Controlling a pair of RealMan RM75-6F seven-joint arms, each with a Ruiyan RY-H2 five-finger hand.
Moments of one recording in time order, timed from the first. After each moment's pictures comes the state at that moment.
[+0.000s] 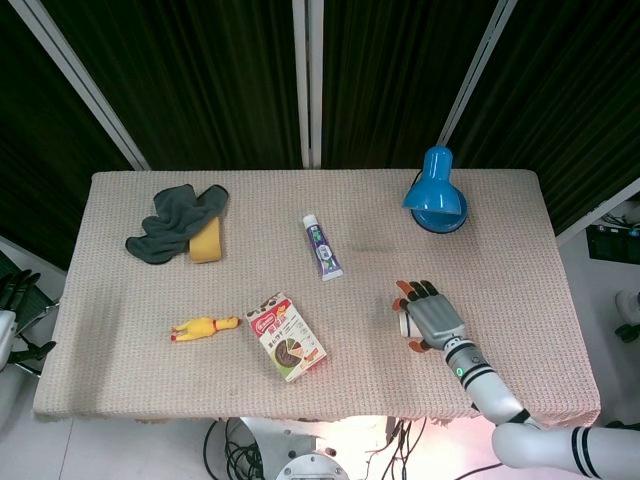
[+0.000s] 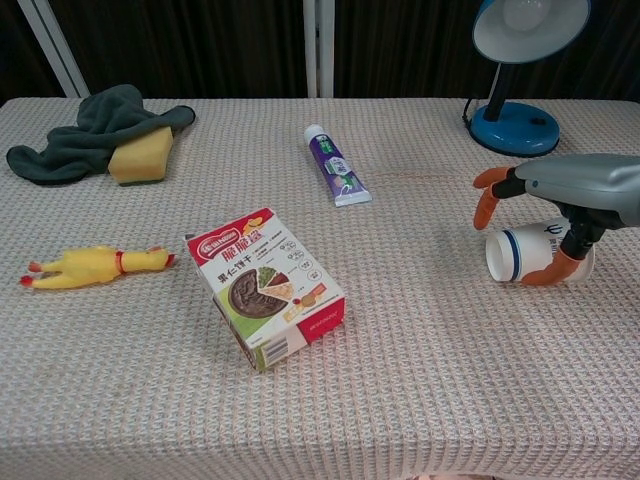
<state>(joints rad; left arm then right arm) -0.15 -1.15 -0.03 -1.22 1.48 1.38 -0.26 0.68 -1.33 0.05 -1.83 -0.82 0.96 -0.61</state>
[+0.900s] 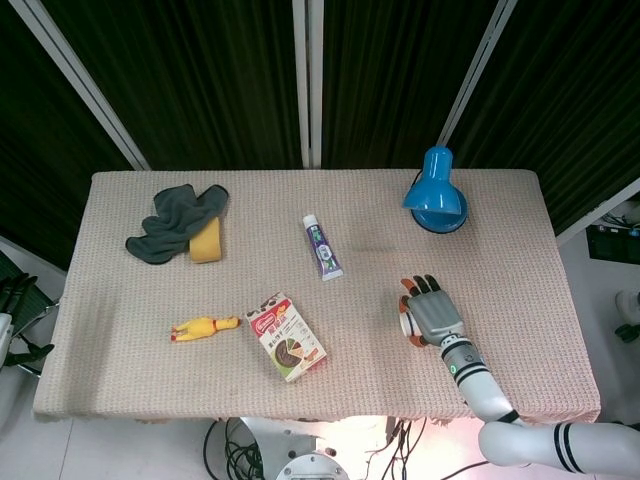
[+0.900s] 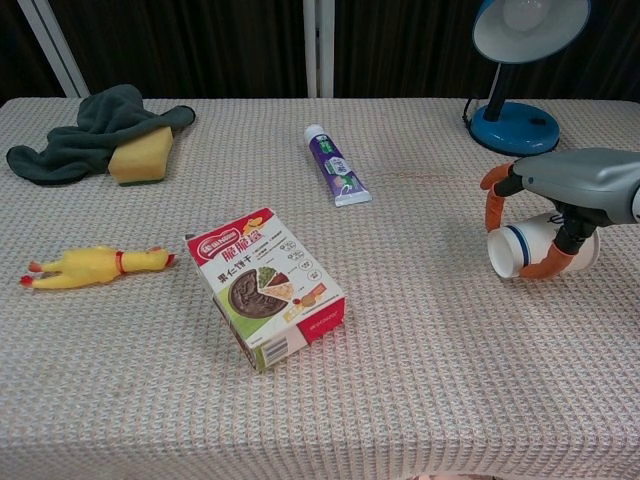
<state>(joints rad) -0.15 -1.16 -0.03 -1.18 1.48 1.37 -0.32 0.72 -1.39 0.03 -1.82 -0.76 1.08 -0.68</state>
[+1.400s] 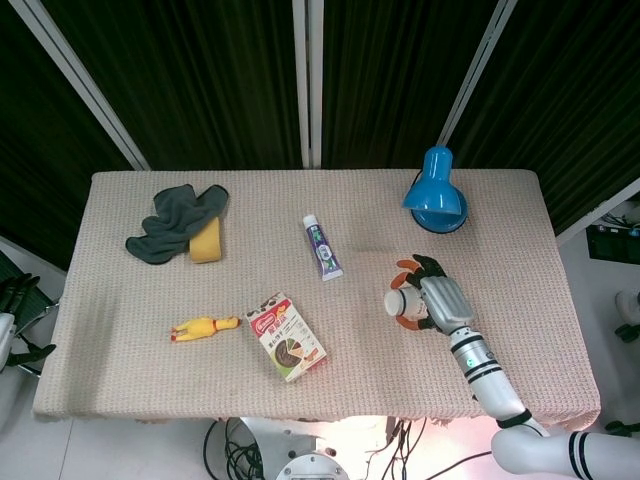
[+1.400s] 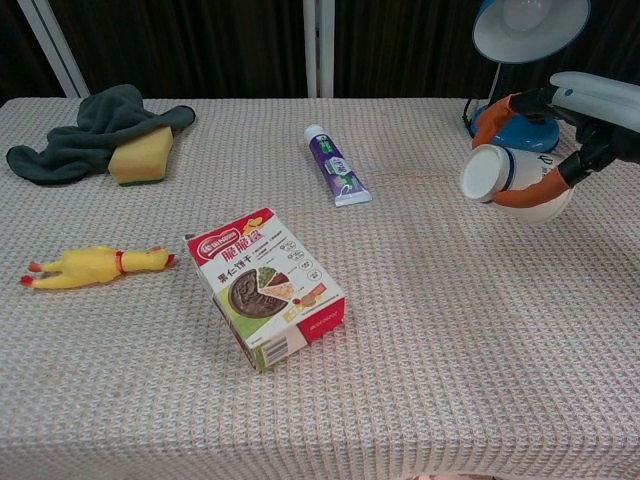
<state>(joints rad) -0.15 -1.16 -0.03 -1.18 1.49 1.37 -0.31 0.59 -1.39 0.10 -1.73 -1.11 1.14 0.04</state>
